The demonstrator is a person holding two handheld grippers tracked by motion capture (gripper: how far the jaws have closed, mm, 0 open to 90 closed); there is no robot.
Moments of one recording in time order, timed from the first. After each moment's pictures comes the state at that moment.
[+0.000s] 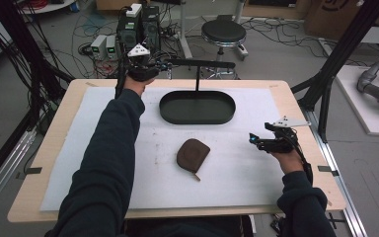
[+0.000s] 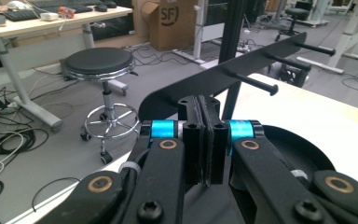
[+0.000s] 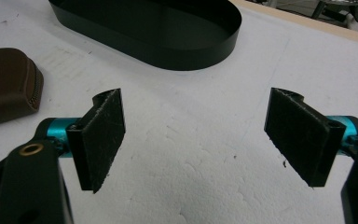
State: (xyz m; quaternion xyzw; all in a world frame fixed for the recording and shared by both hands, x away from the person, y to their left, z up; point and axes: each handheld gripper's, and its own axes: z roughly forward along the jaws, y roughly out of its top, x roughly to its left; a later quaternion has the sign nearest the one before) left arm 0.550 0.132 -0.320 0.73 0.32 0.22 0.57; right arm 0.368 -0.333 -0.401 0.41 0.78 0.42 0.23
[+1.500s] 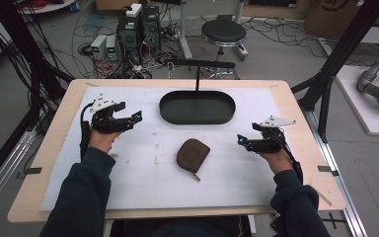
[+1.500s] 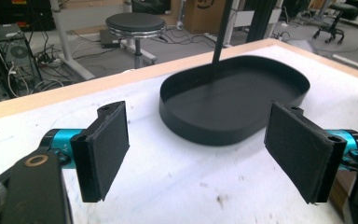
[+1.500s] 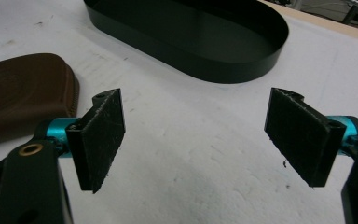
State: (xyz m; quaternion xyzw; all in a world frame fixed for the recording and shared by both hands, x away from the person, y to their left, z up) left arm 0.390 0.208 -0.379 0.70 0.40 0.24 0.54; right arm 0.370 -0.299 -0.402 0.38 0.79 0.42 0.21
